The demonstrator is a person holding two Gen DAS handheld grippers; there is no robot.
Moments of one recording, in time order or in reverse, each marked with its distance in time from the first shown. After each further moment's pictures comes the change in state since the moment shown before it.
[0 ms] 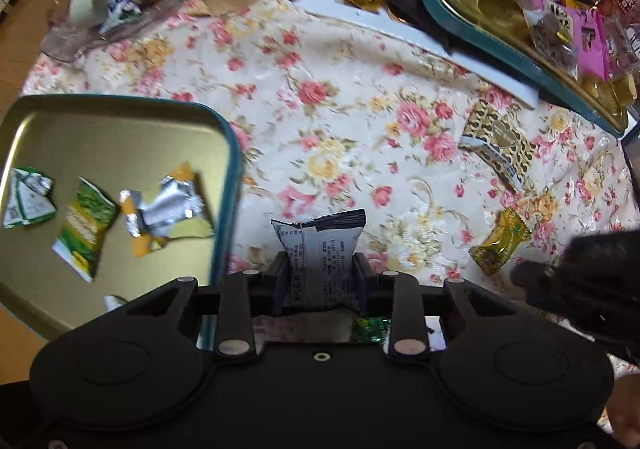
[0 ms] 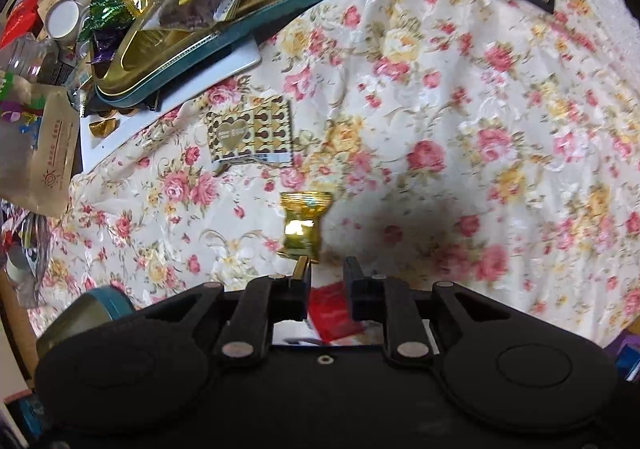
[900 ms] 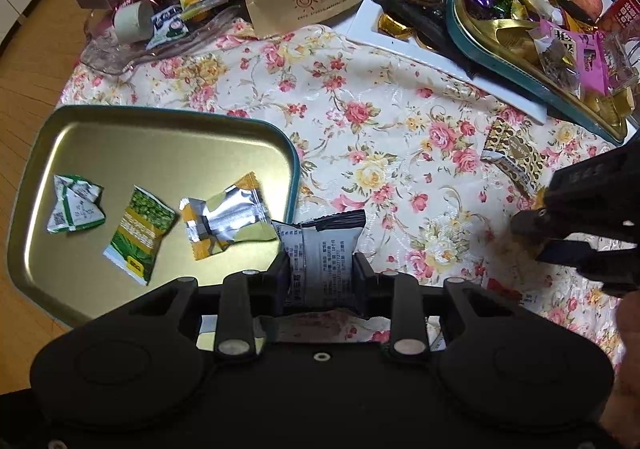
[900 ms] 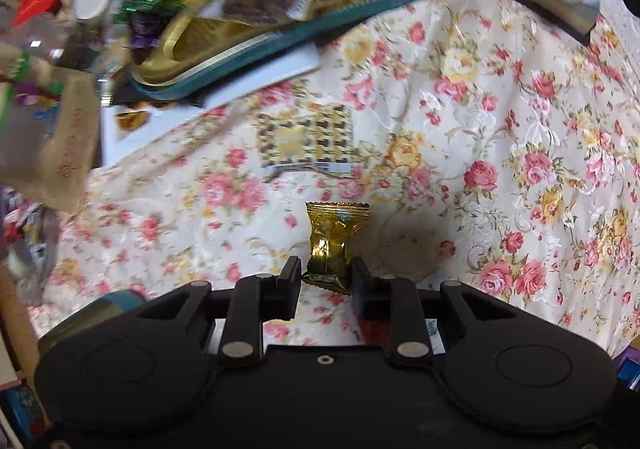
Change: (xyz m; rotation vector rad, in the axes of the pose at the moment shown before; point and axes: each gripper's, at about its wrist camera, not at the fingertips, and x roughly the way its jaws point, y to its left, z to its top) left arm -0.036 0.026 -0.004 0.014 -0.048 0.033; right arm -0.015 0.048 0.003 -0.079 -0.028 0.001
